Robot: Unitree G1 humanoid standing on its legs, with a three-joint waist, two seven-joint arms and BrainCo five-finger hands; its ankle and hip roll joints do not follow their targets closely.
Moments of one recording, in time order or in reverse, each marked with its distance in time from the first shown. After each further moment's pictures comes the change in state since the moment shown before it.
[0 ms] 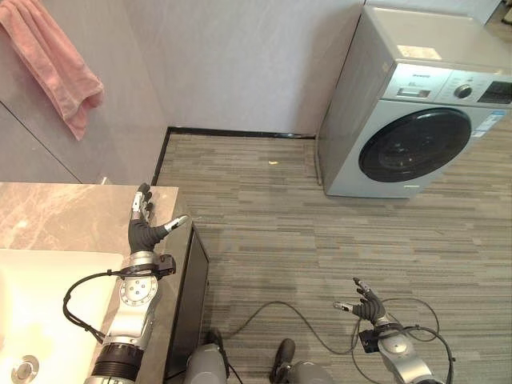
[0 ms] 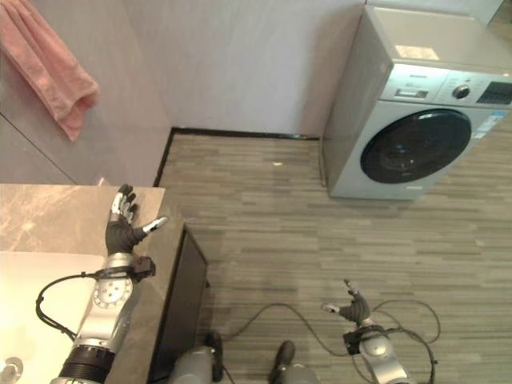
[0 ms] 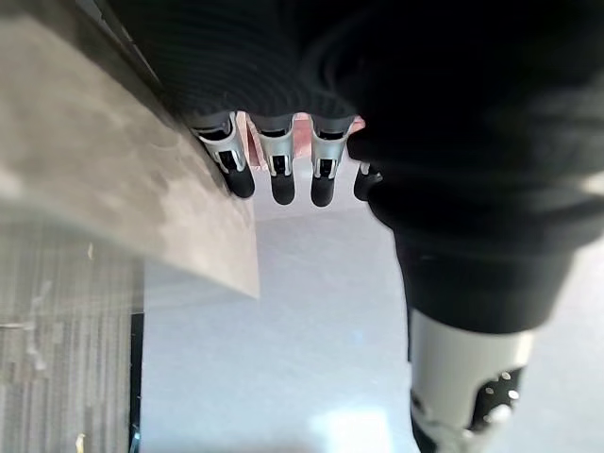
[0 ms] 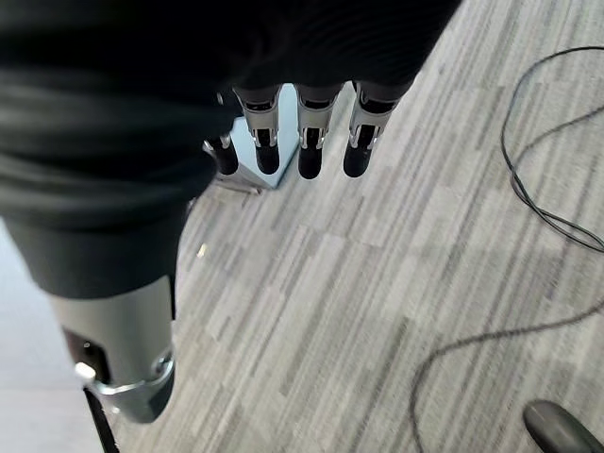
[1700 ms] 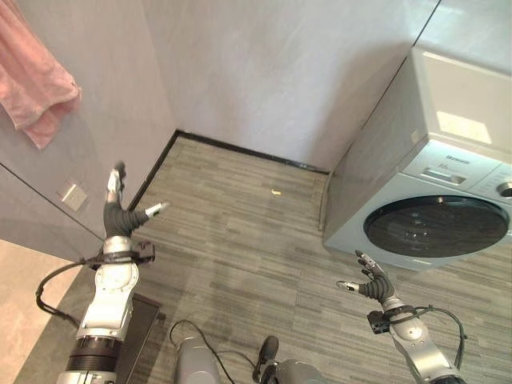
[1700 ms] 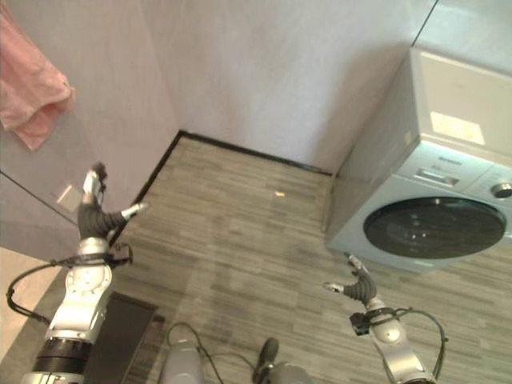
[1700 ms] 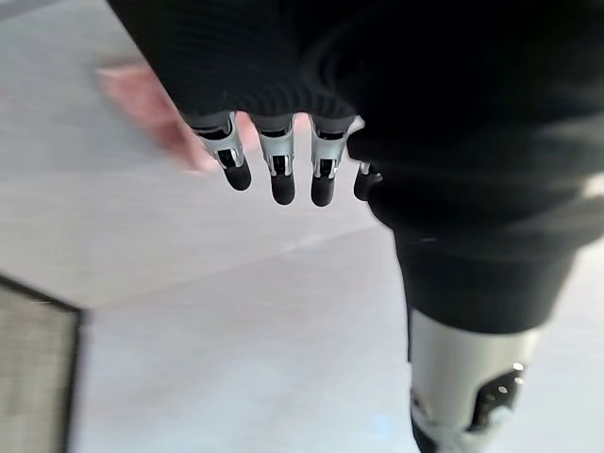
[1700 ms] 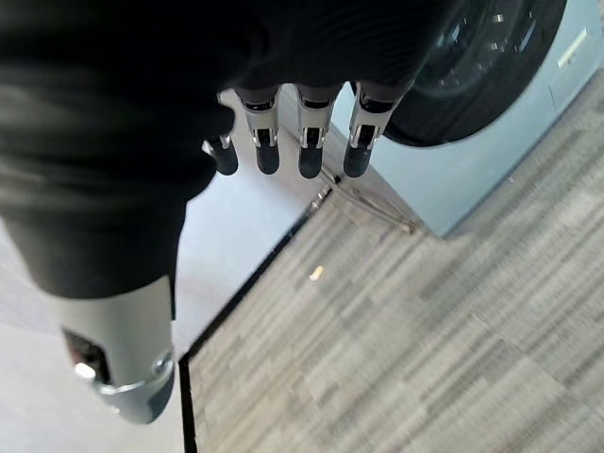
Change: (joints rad) left arm -0.084 0.126 0.087 -0.152 0.122 0.054 0.030; right arm 0.029 -0.075 -0.063 -0.313 -0.019 0.001 0.070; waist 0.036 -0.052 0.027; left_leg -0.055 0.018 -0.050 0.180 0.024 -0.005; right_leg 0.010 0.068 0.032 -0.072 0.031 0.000
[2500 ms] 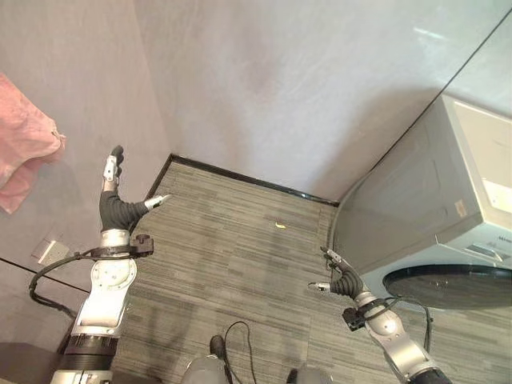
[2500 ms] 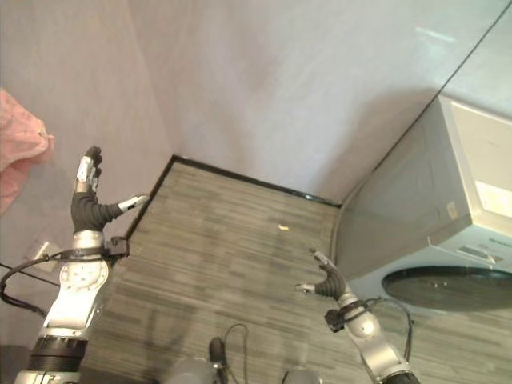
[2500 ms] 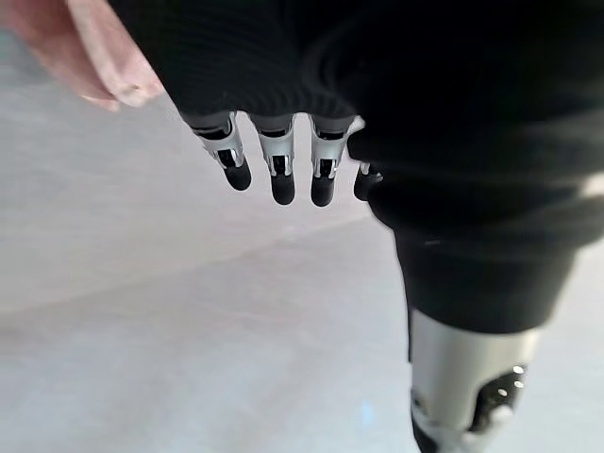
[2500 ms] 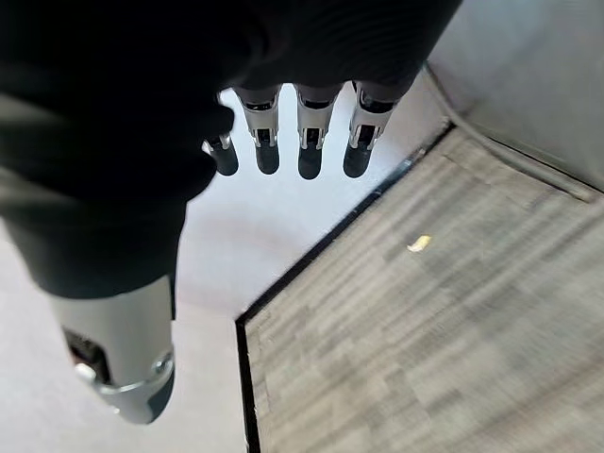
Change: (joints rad) left arm 0.076 0.039 0.003 -0.015 0.043 0.015 0.013; right arm -0.021 0.029 0.118 -0.112 -0.071 0.001 0.043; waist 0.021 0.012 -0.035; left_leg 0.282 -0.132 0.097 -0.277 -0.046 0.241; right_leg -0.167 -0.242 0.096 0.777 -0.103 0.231
